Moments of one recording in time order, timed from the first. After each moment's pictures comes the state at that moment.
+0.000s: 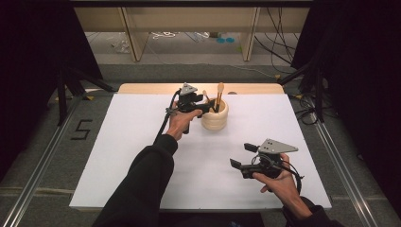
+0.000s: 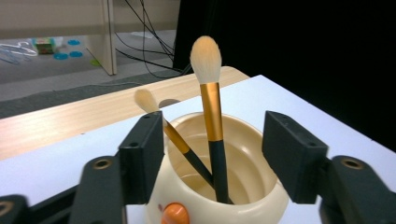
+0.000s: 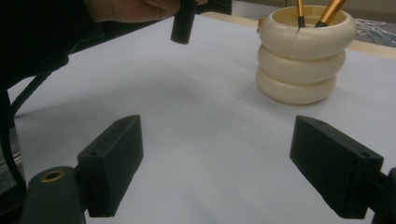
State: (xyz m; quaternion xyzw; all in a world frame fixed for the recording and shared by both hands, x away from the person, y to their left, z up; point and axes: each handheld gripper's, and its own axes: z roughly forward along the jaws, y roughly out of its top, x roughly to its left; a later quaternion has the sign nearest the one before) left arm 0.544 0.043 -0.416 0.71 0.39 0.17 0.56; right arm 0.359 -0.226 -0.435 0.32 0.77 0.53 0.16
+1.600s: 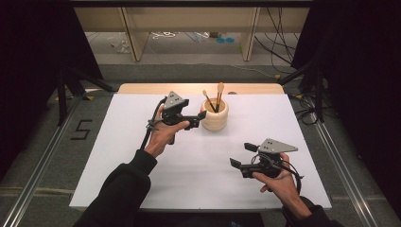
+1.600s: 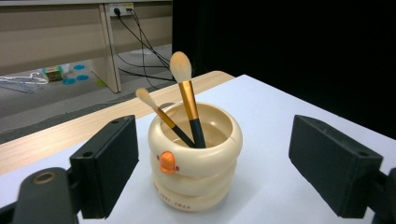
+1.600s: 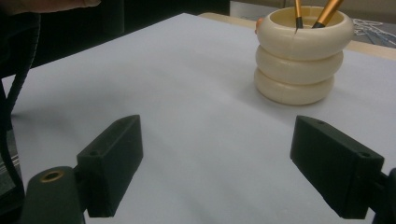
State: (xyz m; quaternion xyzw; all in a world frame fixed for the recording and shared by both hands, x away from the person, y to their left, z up) left arm 0.472 0.082 -0.391 0.72 0.35 0.21 0.57; right arm 0.359 -0.225 -0.435 0.32 0.77 0.53 0.16
